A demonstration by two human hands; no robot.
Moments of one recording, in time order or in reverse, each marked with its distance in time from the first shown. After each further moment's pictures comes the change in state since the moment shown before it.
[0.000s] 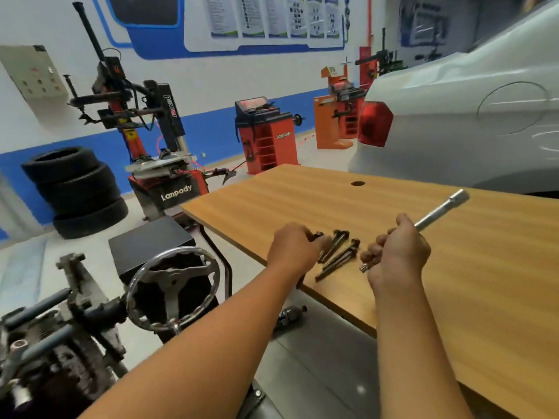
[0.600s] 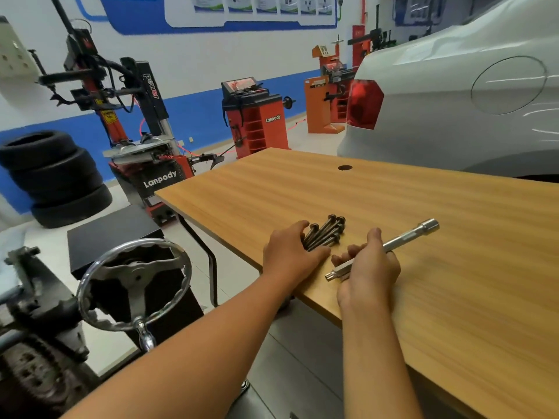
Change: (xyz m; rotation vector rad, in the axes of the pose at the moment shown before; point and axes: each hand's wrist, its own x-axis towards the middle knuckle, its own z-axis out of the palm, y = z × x) left_hand 0.024 -0.028 0.075 0.107 0.080 0.126; right_hand 0.032 0.050 -0.018 -0.008 0.095 0.009
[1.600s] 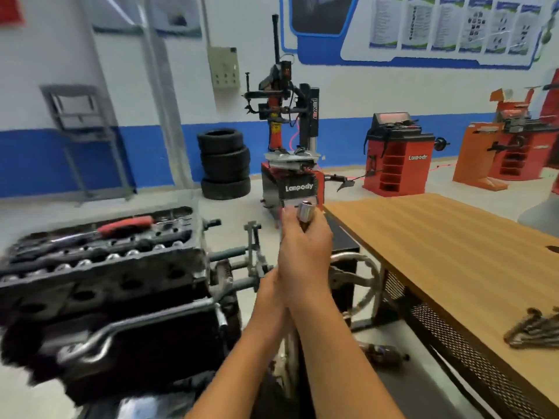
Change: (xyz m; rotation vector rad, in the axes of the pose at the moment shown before) left_hand -0.186 -0.152 -0.282 -0.981 0.440 -0.383; right_hand -0.348 0.141 0.141 -0.347 -1.095 -0.313
